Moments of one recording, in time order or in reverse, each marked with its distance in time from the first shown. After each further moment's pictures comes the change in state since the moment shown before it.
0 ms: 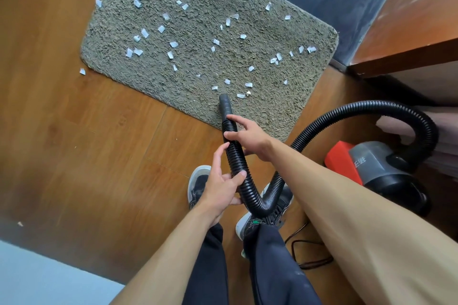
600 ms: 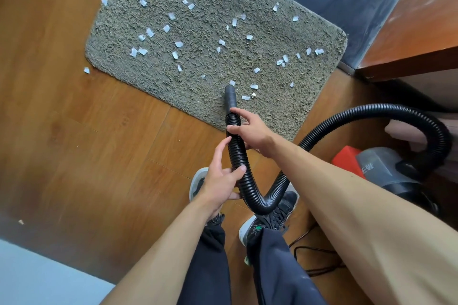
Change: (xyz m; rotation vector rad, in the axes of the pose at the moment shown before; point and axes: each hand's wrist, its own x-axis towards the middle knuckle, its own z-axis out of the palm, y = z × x) left_hand 0.016 0.010 -0.009 0.022 -0.007 0.037; right_hand 0.016 -0.011 0.000 -0.026 0.043 -0.074
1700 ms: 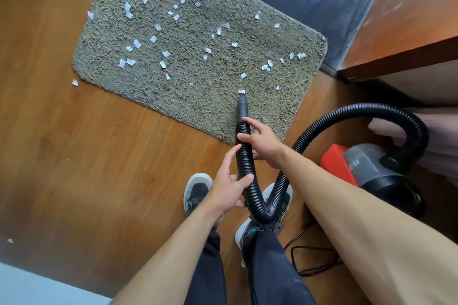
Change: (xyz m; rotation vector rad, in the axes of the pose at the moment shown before) left_hand 0.000 -0.007 0.023 0.120 -0.116 -0.002; right_hand -0.026 0.023 -0.032 0.185 0.110 0.050
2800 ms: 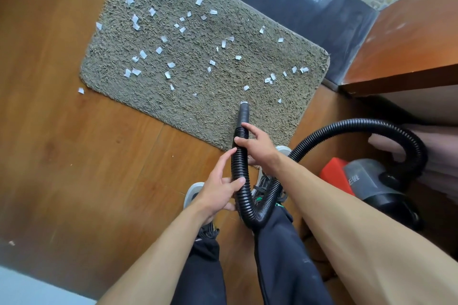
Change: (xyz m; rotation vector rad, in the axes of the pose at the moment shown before) left_hand 0.000 0.038 -0.017 0.005 0.003 -0.051; right_hand 0.009 -0.022 0.011 0.040 0.046 0.007
